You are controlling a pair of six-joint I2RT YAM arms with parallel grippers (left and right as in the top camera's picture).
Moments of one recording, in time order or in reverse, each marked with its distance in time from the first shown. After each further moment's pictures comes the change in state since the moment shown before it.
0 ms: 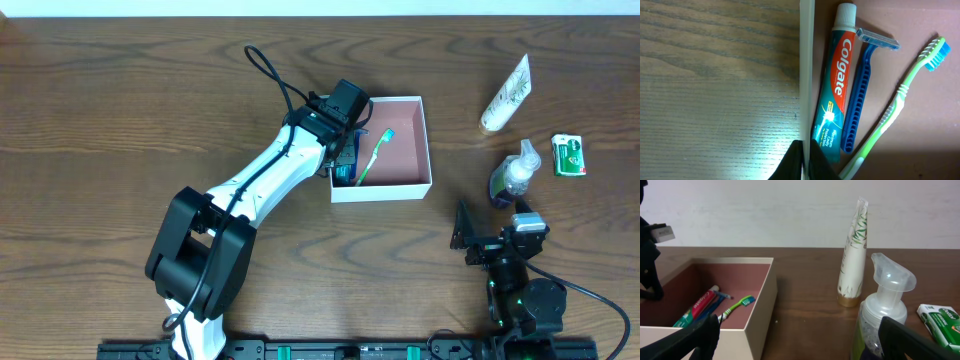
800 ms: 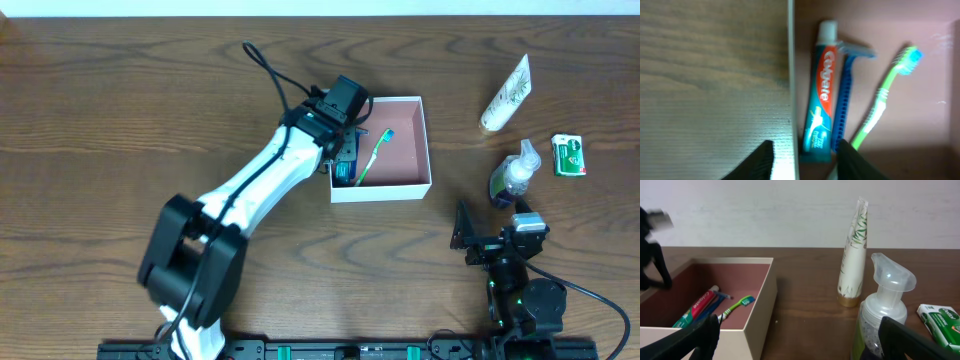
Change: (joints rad) left arm 0.000 -0.059 0.000 0.025 0.004 0.059; right arm 0.000 0.000 0.000 0.000 0.000 0.000
